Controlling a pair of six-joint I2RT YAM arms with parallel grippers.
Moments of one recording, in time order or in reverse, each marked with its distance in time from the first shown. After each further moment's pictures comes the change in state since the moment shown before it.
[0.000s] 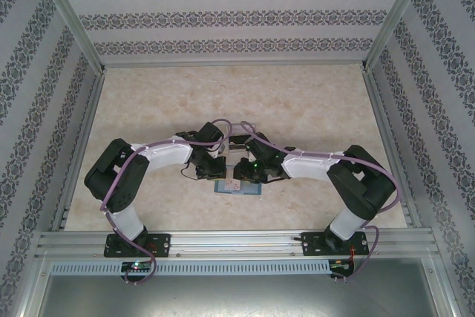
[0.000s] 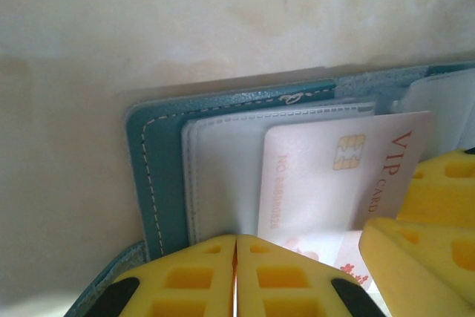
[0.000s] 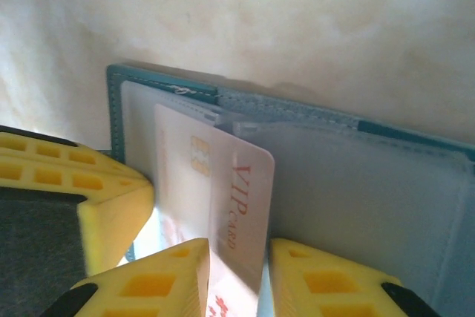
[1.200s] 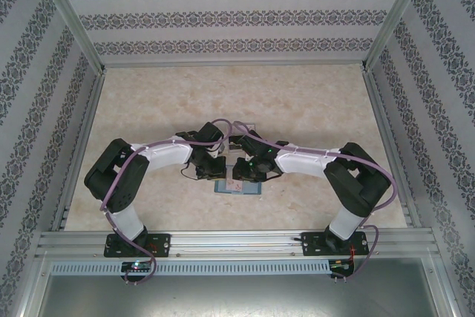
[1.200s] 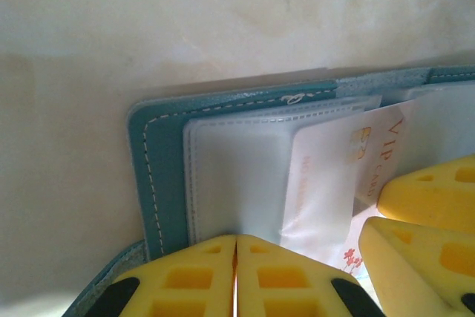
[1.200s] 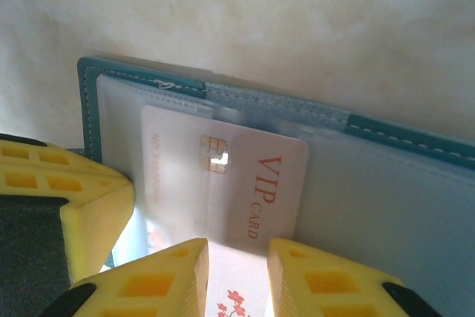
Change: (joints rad) left arm 0.000 0.000 -0.001 0.001 0.000 -0.007; right arm 0.028 0.040 0.123 -0.214 0.088 -0.051
